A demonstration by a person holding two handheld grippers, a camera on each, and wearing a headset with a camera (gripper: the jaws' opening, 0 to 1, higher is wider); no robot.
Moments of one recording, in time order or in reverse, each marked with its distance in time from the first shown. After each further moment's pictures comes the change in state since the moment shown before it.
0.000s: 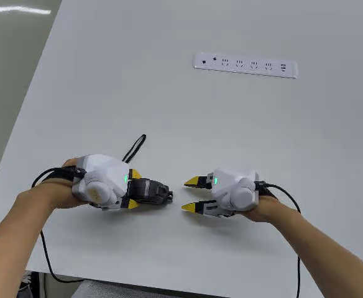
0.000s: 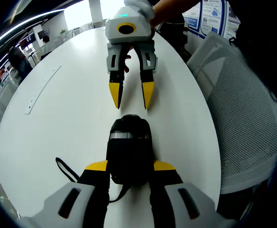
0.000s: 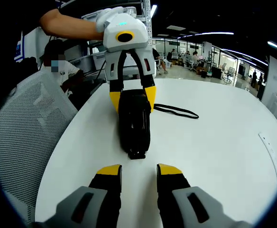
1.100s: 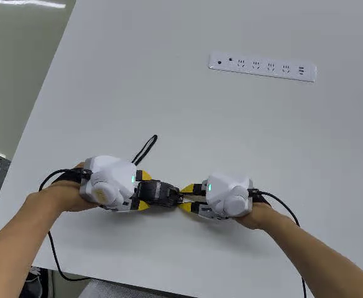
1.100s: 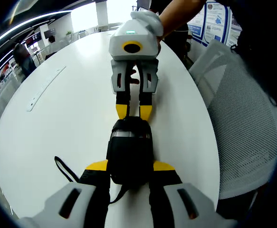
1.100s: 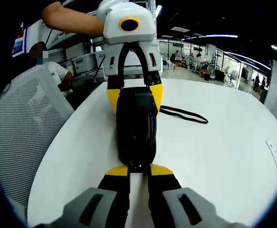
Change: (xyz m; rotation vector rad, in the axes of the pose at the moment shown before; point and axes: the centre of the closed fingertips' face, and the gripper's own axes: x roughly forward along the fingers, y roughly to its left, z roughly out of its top) left arm -0.001 0.000 0.002 -0.045 -0.054 0.004; right arm 0.032 0.002 0.004 -0.029 -0.004 0.015
